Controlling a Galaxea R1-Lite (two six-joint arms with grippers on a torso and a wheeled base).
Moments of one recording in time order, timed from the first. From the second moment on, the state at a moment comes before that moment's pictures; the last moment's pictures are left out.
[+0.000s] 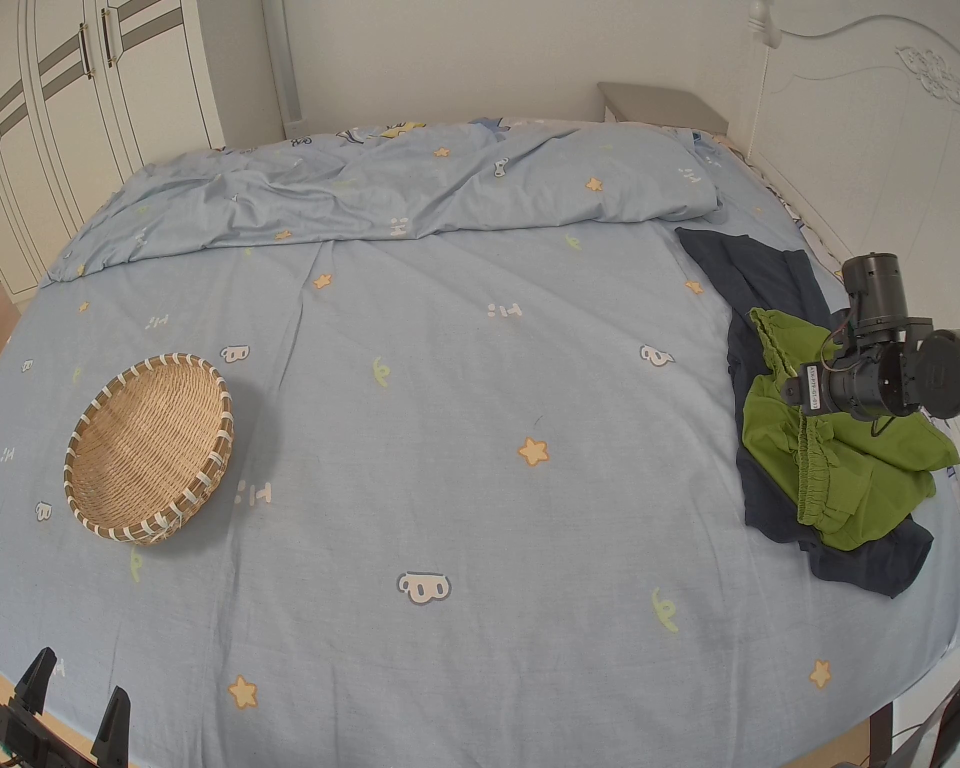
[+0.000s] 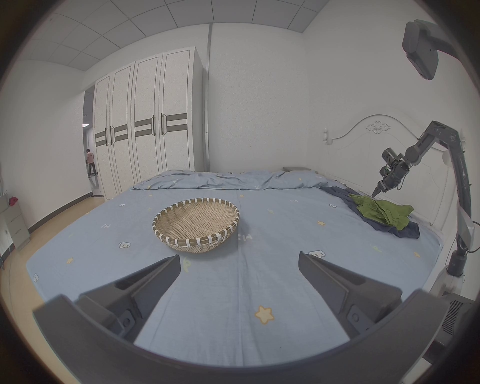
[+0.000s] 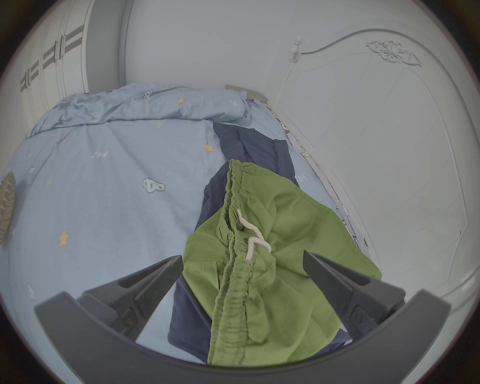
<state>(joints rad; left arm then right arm) -0.01 0.02 -0.02 0.00 -0.01 0.00 0.15 1.76 -1.18 0.05 -0.43 -0.05</state>
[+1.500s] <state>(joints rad) -0.01 0.02 -0.02 0.00 -0.01 0.00 0.13 1.95 -1.26 -0.02 -0.44 0.02</state>
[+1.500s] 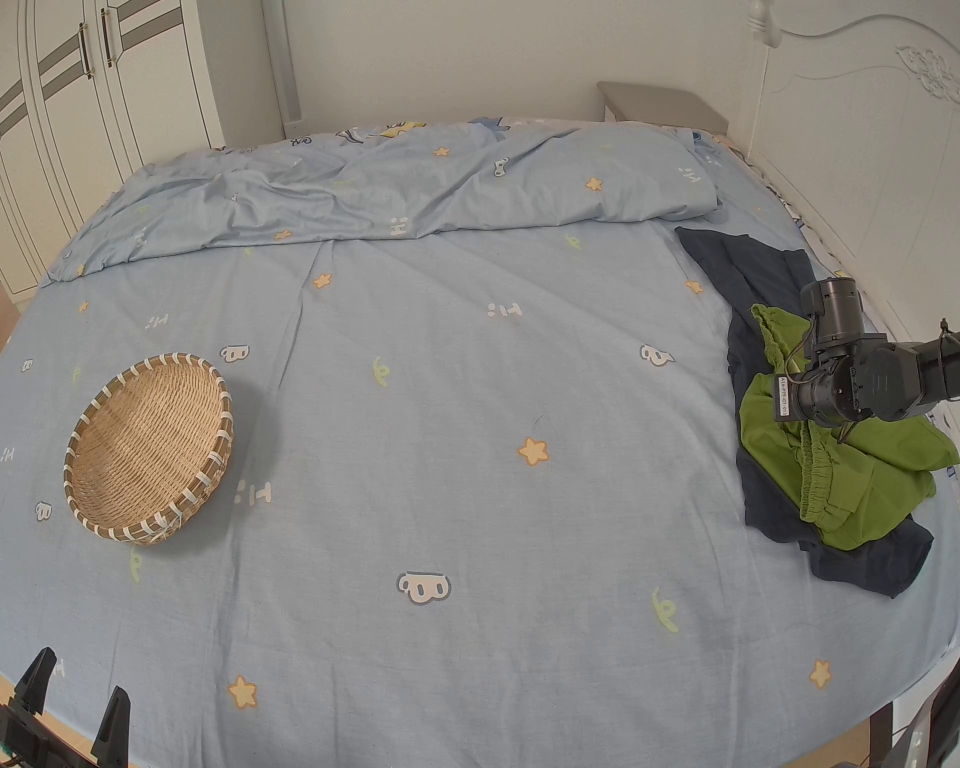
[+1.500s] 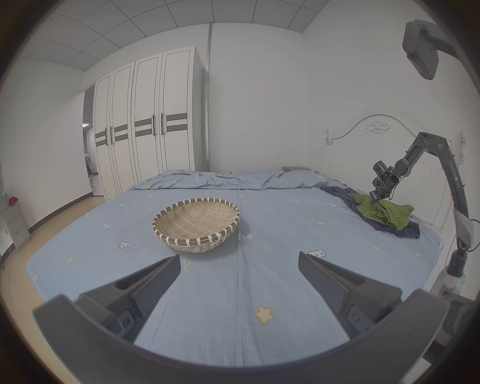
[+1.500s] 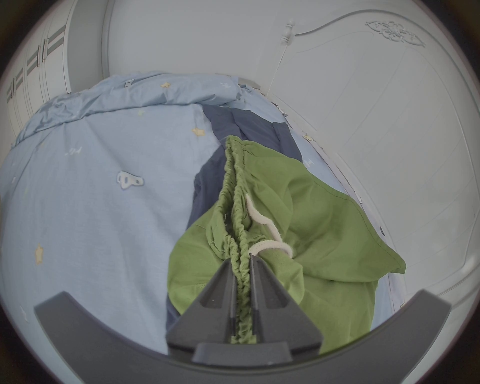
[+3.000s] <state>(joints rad) -0.01 0.02 -0.02 0.00 -0.02 0.00 0.92 1.87 -1.87 0.46 -0.22 0.52</state>
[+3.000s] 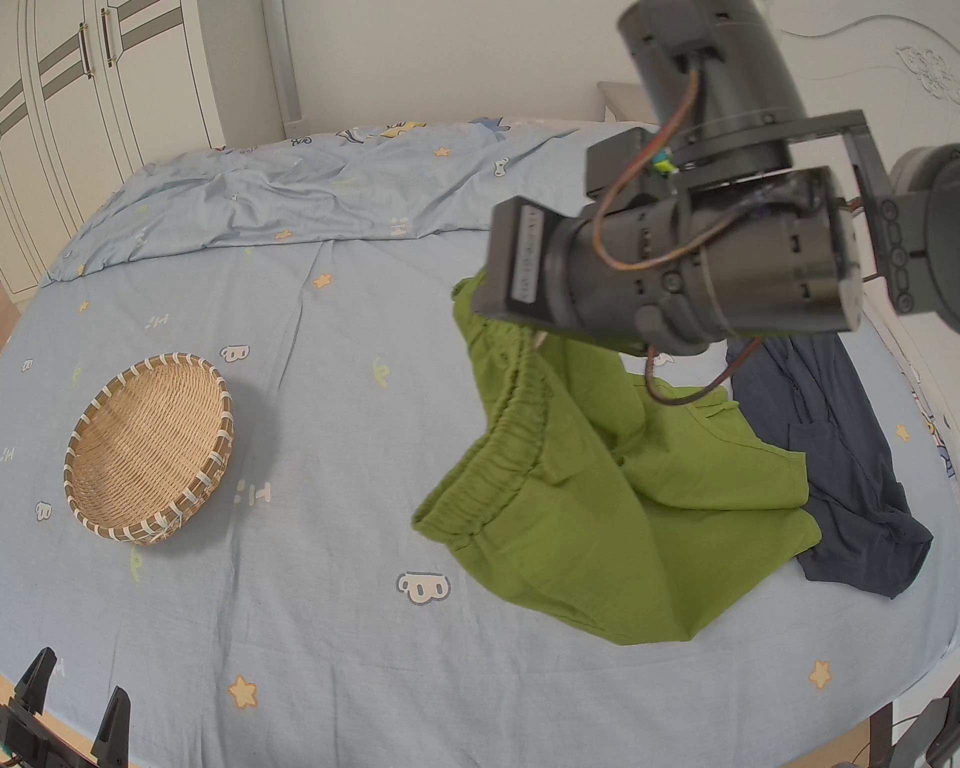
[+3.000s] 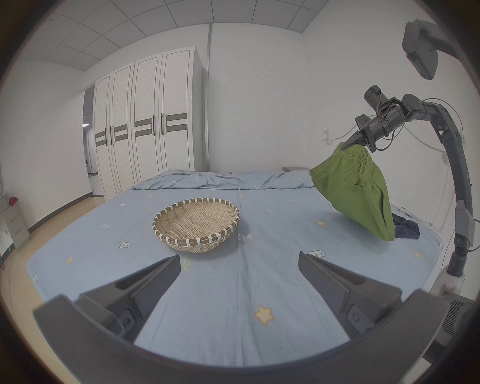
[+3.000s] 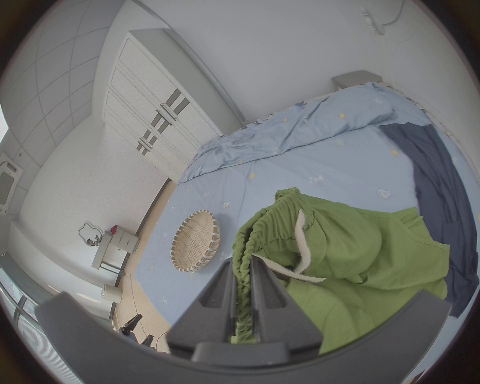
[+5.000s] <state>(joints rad) -0.10 0.92 -0.31 -0.39 -0.64 -0.44 0.41 1.33 -1.01 0.19 0.20 0.53</state>
